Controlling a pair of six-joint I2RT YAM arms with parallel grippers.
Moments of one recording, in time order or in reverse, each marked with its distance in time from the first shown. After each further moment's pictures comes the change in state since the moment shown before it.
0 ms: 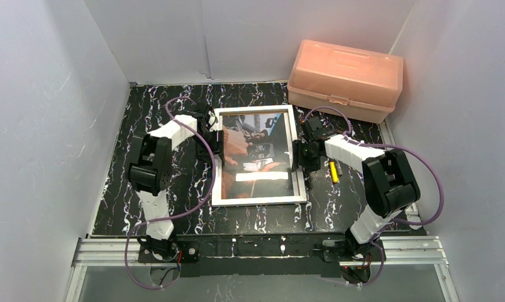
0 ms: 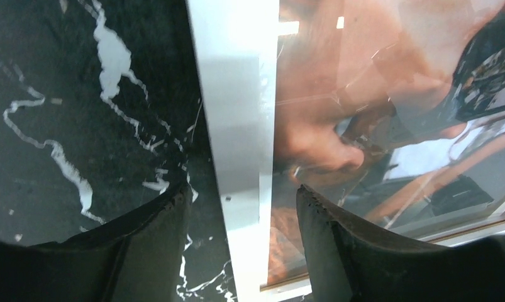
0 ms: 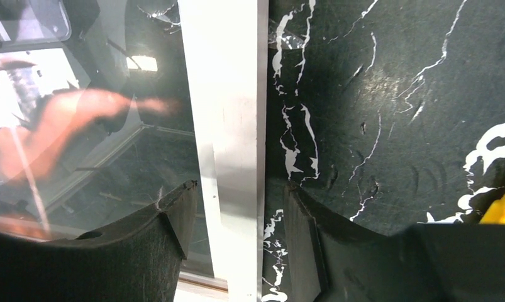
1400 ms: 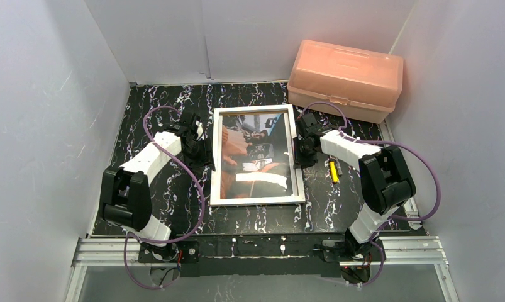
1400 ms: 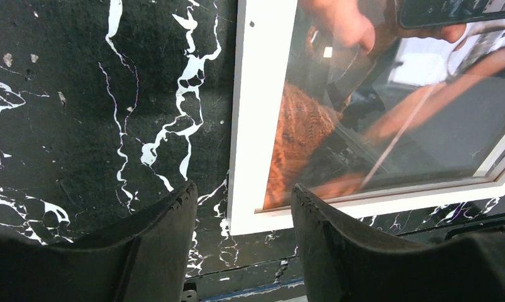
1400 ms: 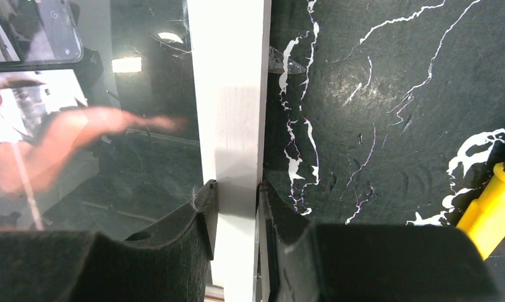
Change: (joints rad) left arm 0.000 -0.409 -0.271 -0.060 -0.054 -0.121; right arm 0.035 0.040 0.082 -0.053 0.071 -0.001
